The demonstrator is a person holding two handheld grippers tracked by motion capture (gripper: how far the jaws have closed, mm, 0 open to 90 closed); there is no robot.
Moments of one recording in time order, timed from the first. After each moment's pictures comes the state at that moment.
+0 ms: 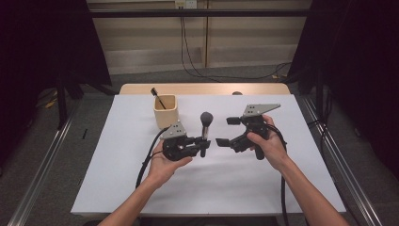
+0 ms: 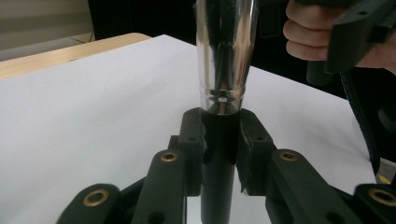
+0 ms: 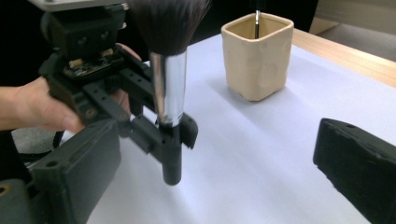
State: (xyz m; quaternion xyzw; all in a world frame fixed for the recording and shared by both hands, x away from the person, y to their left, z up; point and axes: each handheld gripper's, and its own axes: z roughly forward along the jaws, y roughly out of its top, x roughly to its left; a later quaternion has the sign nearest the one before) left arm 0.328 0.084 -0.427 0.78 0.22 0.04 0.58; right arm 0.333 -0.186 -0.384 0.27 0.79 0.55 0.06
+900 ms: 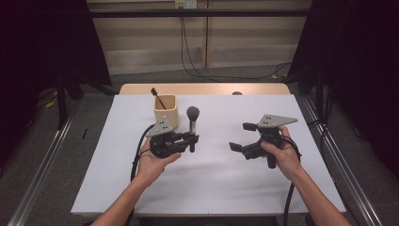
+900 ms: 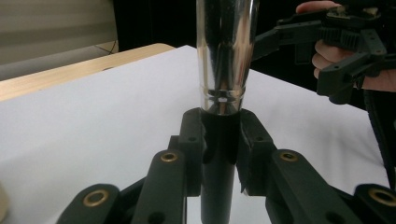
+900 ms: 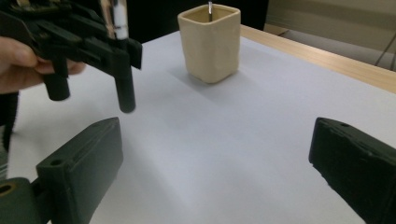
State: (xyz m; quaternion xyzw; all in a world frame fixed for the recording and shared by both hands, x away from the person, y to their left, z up) left arm 0.331 0.117 -0.413 0.77 0.24 0.07 0.58; right arm 0.307 -0.220 -0.405 0.32 0.77 0.53 0.14
